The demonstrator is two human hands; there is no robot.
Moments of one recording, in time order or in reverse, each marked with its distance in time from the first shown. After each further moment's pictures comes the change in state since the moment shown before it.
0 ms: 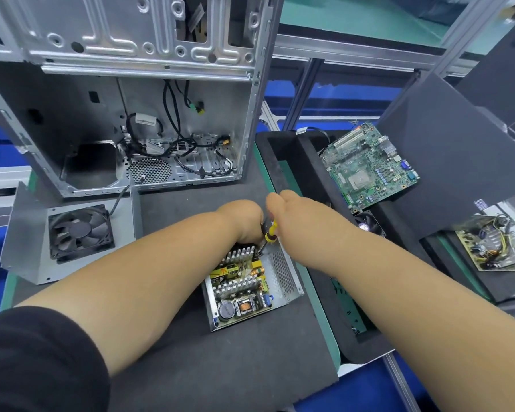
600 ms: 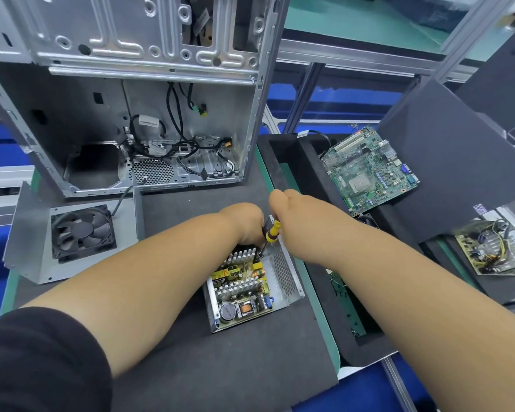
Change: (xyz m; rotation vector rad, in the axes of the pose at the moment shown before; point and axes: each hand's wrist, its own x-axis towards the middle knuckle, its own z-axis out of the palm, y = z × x) left_hand 0.001 -0.001 0.001 -0.071 -0.018 -0.028; right_hand 0.001 -0.002 -0.011 0.024 -0.053 0.029
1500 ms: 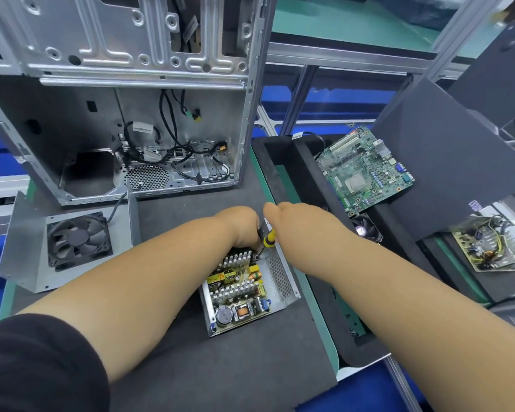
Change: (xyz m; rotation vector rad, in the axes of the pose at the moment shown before) left_hand 0.004 0.000 0.001 0.013 0.001 -0.027; right_hand -0.006 0.002 0.005 -0.118 0.031 -0.050
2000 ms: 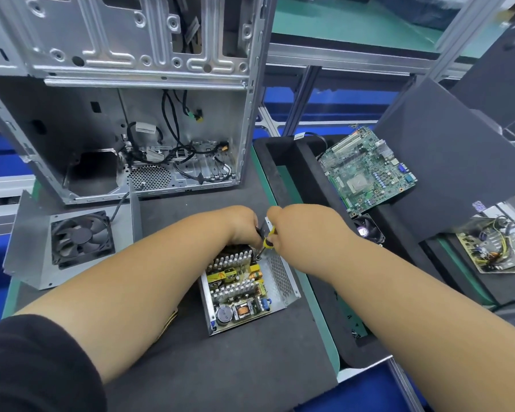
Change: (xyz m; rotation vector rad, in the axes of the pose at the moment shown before) left_hand -0.017 0.001 -0.014 -0.070 -0.084 -0.040; right_hand 0.002 0.003 0.014 0.025 0.087 0.037
